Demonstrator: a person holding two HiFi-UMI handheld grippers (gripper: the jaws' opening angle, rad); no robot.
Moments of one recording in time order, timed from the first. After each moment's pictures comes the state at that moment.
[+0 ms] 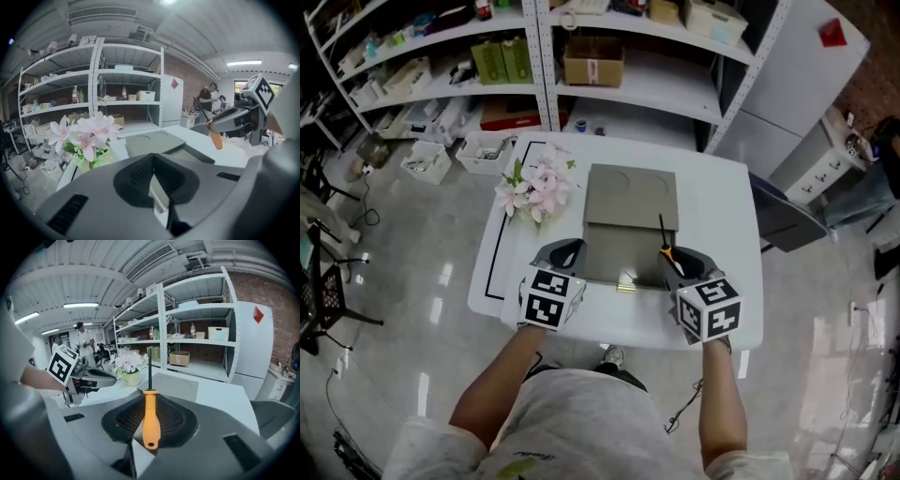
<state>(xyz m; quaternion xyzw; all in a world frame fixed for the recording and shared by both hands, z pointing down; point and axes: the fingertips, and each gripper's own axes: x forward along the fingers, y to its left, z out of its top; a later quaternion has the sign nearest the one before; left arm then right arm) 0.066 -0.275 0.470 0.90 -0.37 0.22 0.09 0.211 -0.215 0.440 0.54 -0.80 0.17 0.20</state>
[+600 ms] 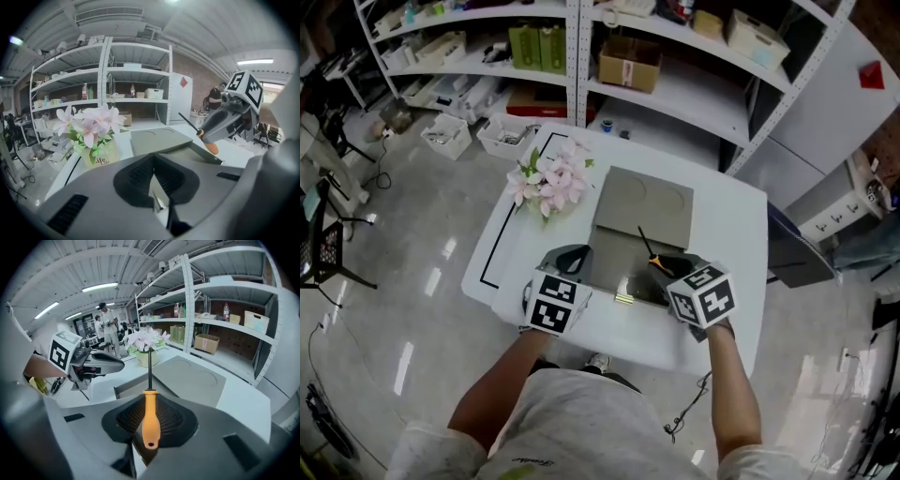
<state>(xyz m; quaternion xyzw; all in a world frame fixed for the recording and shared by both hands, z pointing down) 0.068 -0.277 0.488 0.87 -0.42 0.22 0.11 0.190 -0.245 0.491 0.38 -0.84 0.20 0.33</state>
